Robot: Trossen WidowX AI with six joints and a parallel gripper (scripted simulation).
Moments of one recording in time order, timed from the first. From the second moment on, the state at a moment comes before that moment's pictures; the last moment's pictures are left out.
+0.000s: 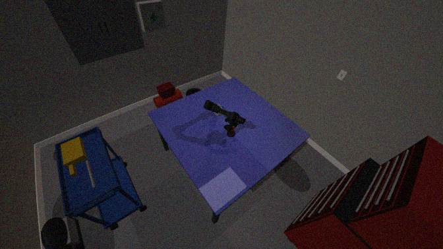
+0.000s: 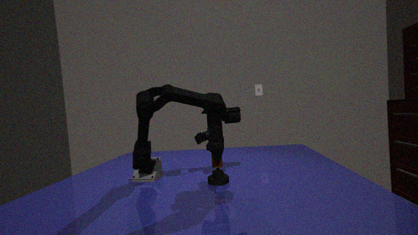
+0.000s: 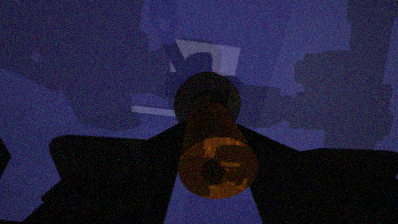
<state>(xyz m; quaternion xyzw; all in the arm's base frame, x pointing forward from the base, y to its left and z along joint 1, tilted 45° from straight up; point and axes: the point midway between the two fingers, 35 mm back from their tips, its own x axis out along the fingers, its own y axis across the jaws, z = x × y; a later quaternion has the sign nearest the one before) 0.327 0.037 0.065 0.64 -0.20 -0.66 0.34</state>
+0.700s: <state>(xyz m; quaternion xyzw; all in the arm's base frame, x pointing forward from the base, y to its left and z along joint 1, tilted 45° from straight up) 0.326 0.036 0.066 0.64 -0.19 -0.66 0.35</state>
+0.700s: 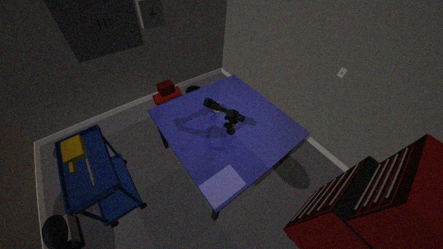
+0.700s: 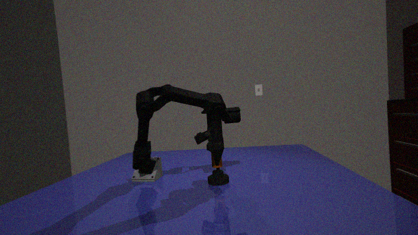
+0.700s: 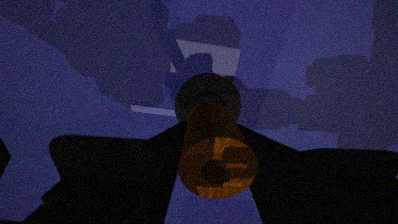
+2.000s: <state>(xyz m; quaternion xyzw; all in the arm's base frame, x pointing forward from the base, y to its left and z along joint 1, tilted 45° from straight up) 0.327 0.035 0.063 0.60 -0.13 -0.67 0.41</state>
